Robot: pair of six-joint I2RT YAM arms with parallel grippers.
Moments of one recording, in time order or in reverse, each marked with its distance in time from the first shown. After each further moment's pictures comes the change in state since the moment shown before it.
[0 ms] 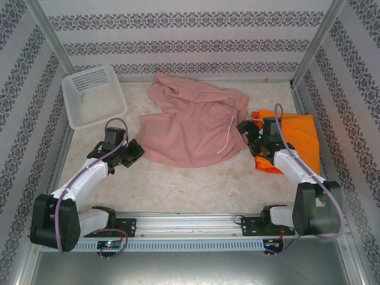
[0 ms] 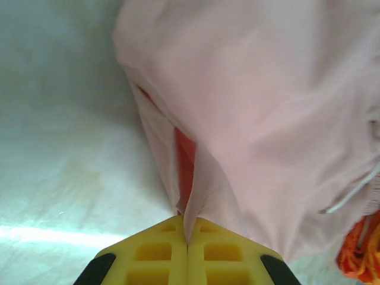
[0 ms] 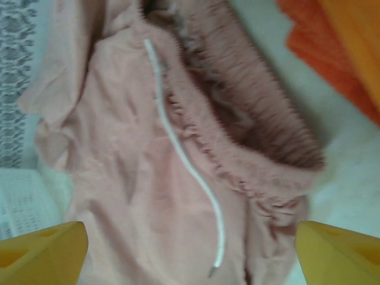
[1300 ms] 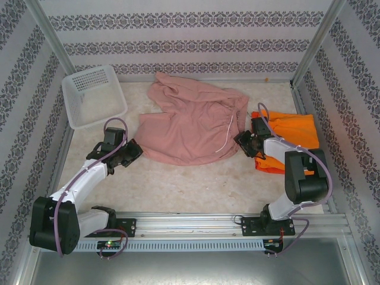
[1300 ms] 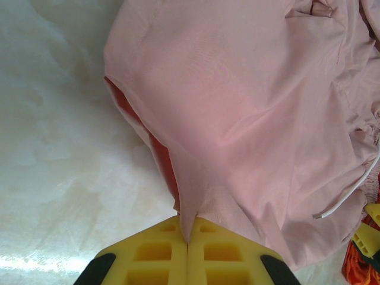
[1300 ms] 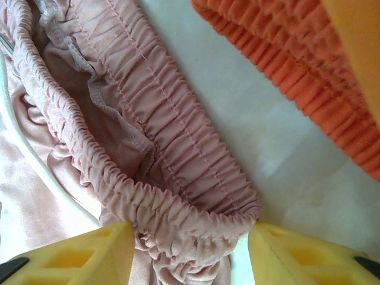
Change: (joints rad) left arm 0.000 0.017 -0.019 0.004 -0.034 0.030; right arm 0.042 0.316 0.107 -0.040 0.077 -0.076
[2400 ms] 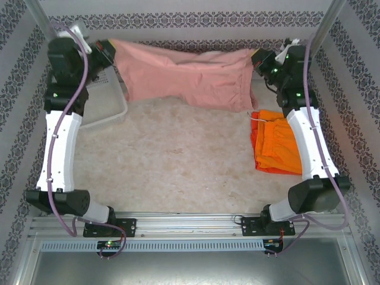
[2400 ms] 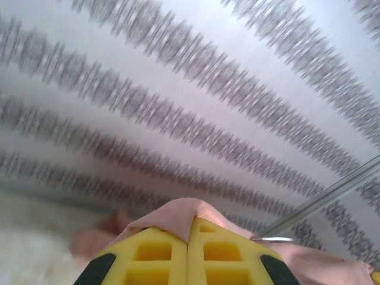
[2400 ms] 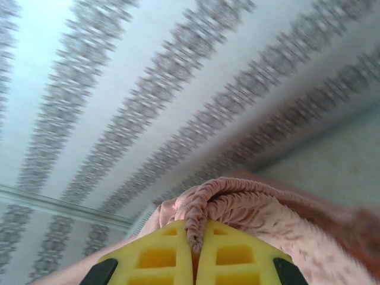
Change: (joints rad) left arm 0.149 0.338 1.323 -0.154 -0.001 0.232; right arm -0.036 -0.122 0.888 -0.079 -0.115 -0.055
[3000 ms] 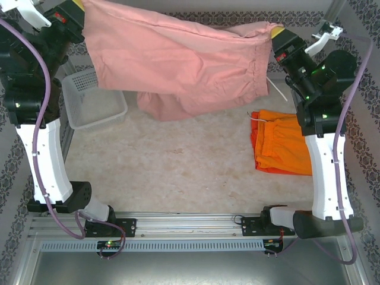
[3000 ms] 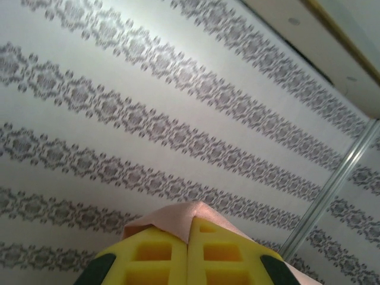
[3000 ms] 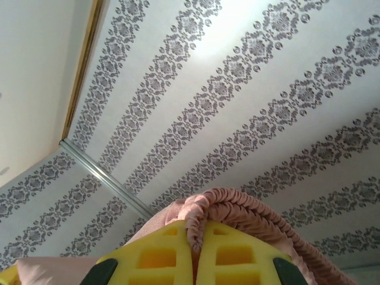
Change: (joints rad) left arm 0.036 0.058 0.442 -0.098 0.008 0.049; right arm 0.000 -0.232 0.013 0.100 -0.039 0.061
